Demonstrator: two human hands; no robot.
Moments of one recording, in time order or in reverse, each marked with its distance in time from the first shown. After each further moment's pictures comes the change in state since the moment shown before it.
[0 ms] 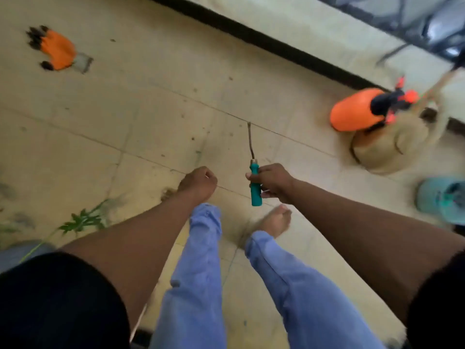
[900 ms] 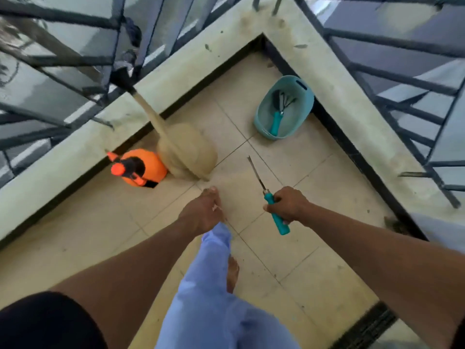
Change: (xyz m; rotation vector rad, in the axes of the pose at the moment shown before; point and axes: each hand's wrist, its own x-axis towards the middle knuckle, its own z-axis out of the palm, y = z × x) left_hand -0.083 0.450 0.344 1.033 -0.502 0.675; right_hand -0.063 0.378 -0.392 0.369 0.258 0.286
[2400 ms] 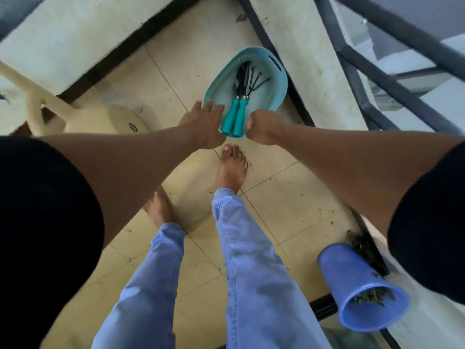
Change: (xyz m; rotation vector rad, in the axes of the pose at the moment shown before) left_hand 0.295 0.214 -0.034 0.485 -0.032 0.007; right_hand 0.247 0.012 -0.226 -0.349 -0.006 -0.351
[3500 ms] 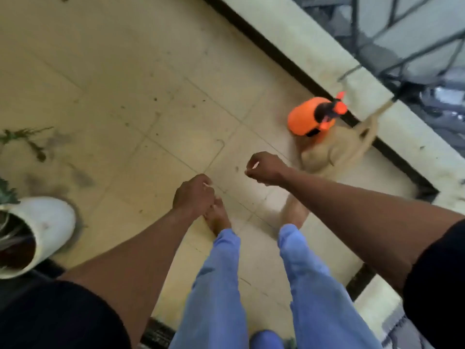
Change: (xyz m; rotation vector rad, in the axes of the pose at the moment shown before) left_hand -0.526 -0.213 0.422 -1.692 0.496 -0.991; right_hand -0.233 -0.491 0.389 -0.800 -0.348 -0.446
